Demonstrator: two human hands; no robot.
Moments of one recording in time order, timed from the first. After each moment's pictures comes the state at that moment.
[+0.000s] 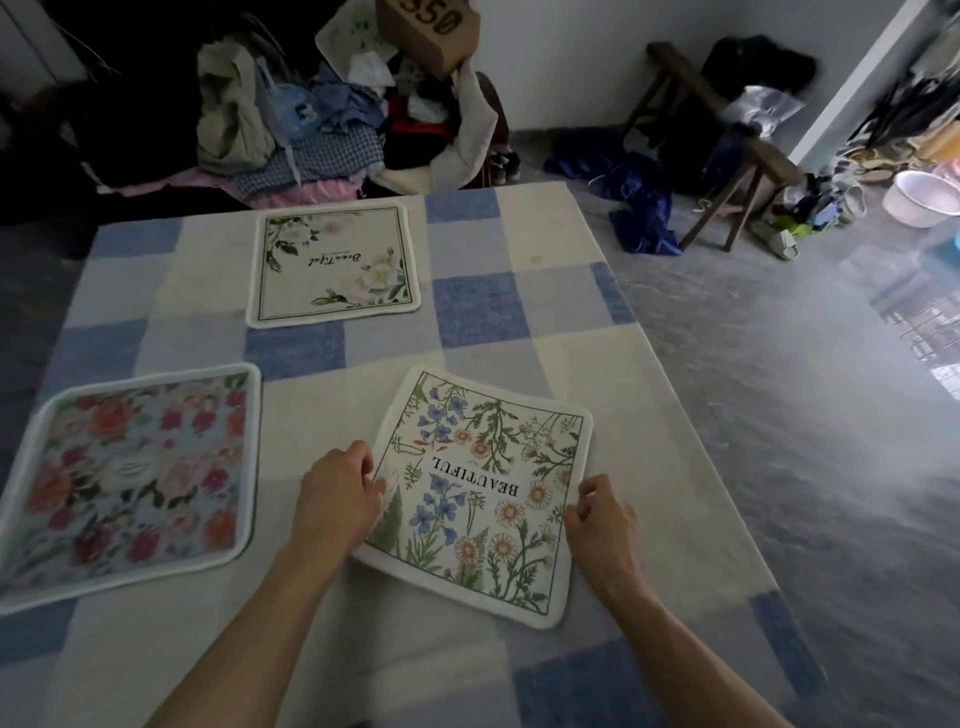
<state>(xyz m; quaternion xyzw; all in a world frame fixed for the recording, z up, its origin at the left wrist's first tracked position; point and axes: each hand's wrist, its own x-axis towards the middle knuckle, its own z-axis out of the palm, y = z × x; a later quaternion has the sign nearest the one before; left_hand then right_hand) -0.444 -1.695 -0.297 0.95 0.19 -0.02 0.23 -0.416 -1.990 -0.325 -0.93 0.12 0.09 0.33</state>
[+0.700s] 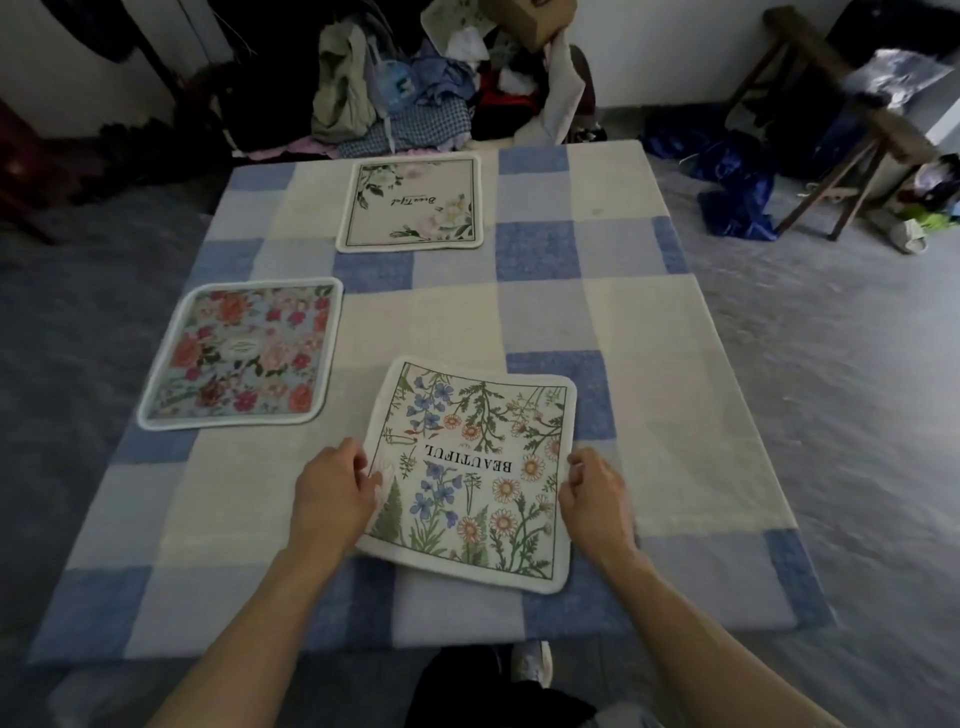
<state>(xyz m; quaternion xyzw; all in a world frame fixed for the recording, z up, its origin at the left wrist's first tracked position) -0.610 -1.728 -0.292 0.93 0.29 0.02 0.21 -0.505 -2.007 -0.339 -0.93 -0.06 0.10 0.34</state>
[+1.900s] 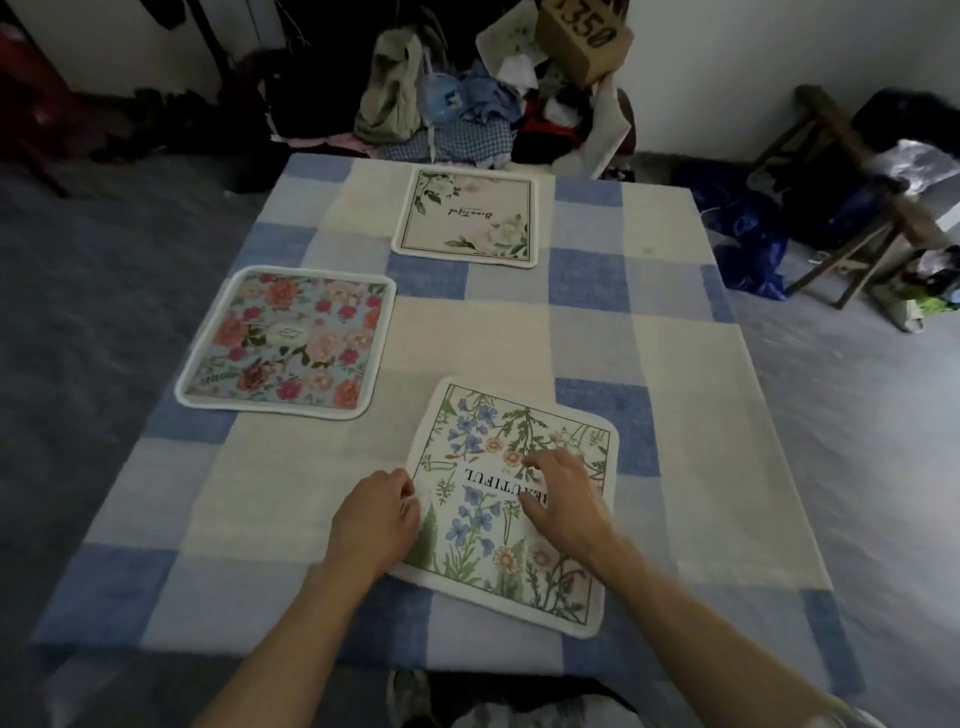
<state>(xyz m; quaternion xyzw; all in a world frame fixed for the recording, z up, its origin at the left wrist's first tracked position) -0.637 -1.701 -0.326 0.94 0.25 -0.05 0.24 -0.504 -1.919 -0.321 -0.92 -0.29 0.14 0.22</state>
